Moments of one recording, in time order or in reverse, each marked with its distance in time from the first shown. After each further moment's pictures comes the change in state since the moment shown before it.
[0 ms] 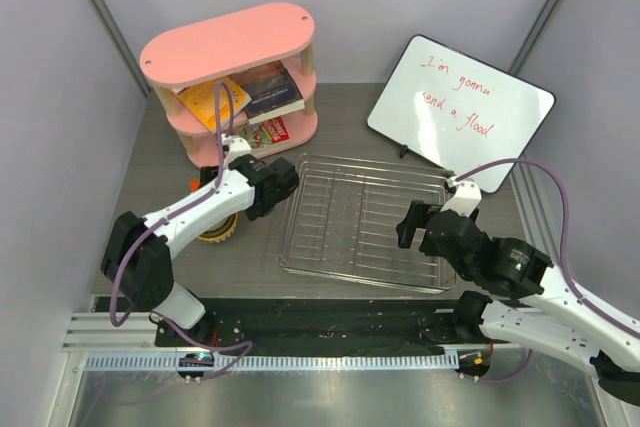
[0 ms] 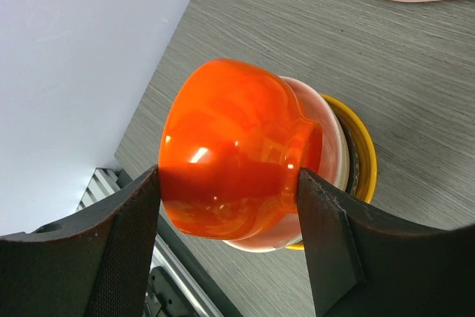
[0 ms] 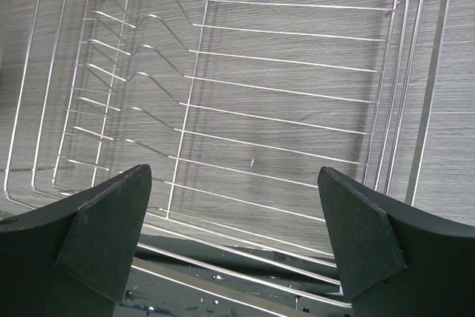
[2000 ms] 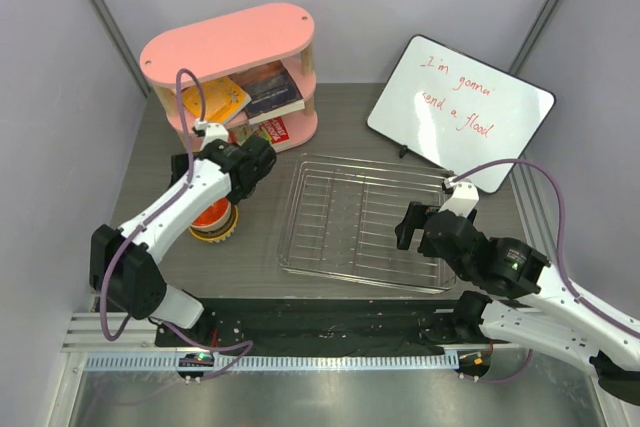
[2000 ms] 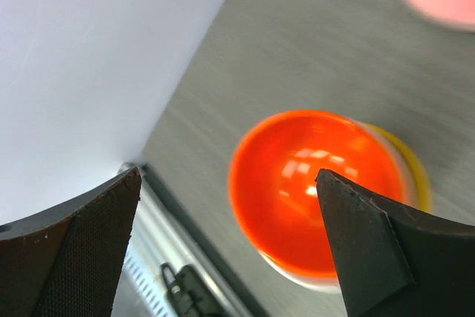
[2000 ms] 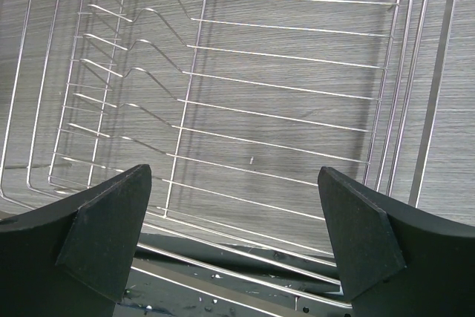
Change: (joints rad) left arm 0.101 -0.063 0.100 0.004 0.027 0.159; right arm 0.000 0.005 -0.014 0.007 -0.008 0.004
